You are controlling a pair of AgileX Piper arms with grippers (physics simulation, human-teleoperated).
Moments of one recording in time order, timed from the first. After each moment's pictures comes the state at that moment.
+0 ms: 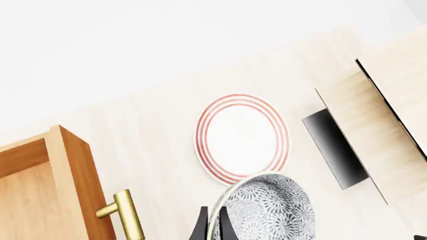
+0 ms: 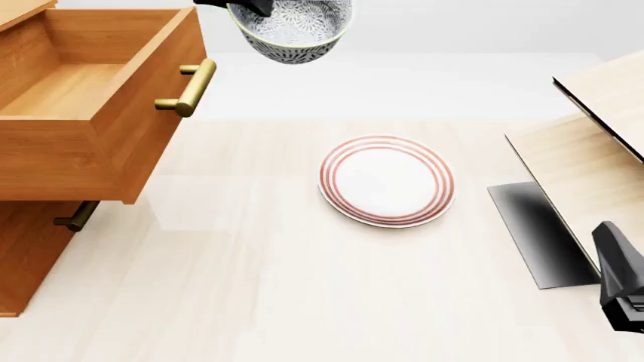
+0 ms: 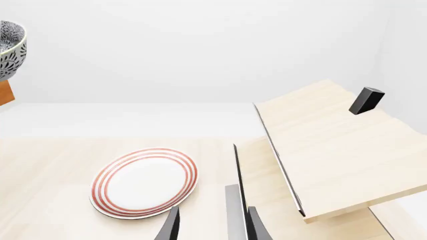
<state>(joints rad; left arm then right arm) -0.54 1.61 -1.86 1.02 -0.18 0.00 0.01 0.00 0.00 0.00</state>
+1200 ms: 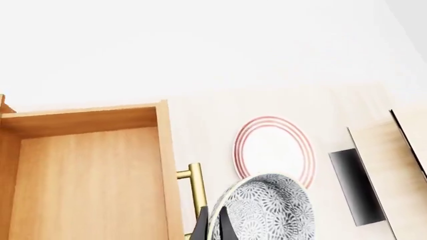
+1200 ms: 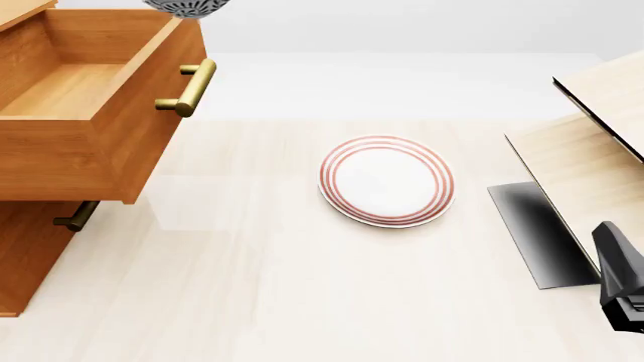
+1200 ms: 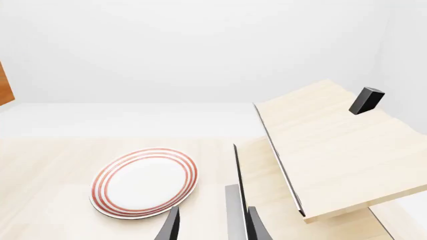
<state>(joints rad) -0.33 1.43 -1.81 1.08 -0.24 0.00 0.01 0.00 0.00 0.00</state>
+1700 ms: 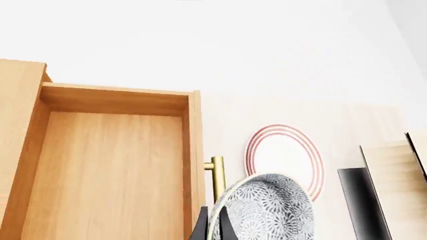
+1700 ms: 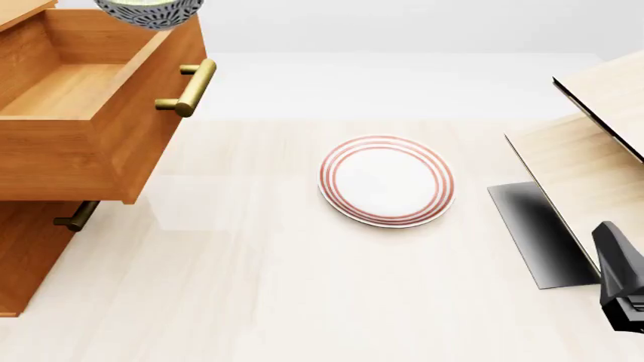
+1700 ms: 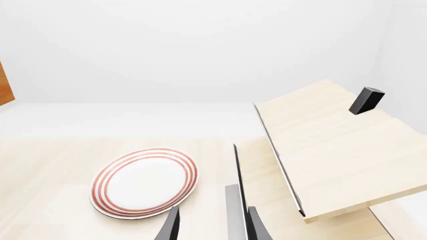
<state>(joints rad) -0.25 1.33 -1.65 1.01 -0.31 0.00 0.01 0.00 0.00 0.00</state>
